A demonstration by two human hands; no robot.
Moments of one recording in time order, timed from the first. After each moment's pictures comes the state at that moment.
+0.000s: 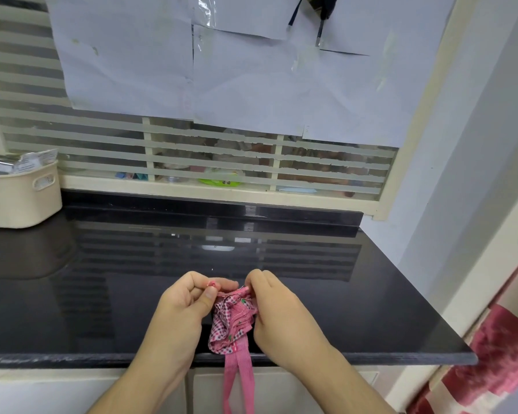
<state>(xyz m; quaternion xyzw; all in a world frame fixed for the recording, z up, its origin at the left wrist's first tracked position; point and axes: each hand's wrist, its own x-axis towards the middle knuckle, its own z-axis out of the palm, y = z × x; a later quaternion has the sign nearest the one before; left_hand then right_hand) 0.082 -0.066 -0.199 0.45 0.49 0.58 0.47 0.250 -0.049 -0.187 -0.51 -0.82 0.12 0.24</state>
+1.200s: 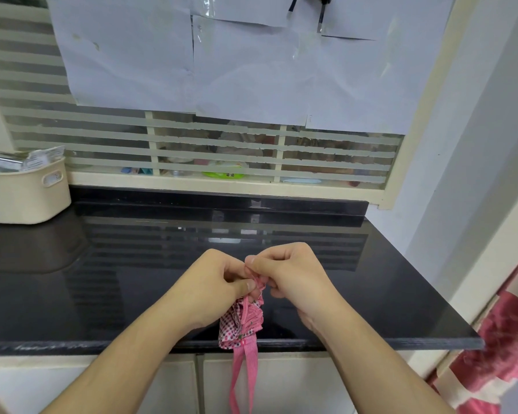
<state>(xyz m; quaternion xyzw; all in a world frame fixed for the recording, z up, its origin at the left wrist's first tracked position) 0.084 -0.055 -0.145 0.69 0.55 0.30 0.36 0.252 -0.044 -0.139 -0.49 -0.60 0.47 0.42</state>
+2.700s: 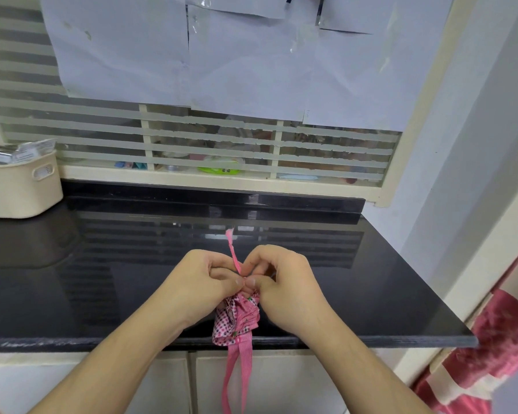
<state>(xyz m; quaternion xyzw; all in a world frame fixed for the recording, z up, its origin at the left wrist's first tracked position) 0.081 -0.057 -0.155 0.63 0.54 0.37 0.42 0.253 -0.052 -0.155 -0.52 -0.73 0.27 0.36</state>
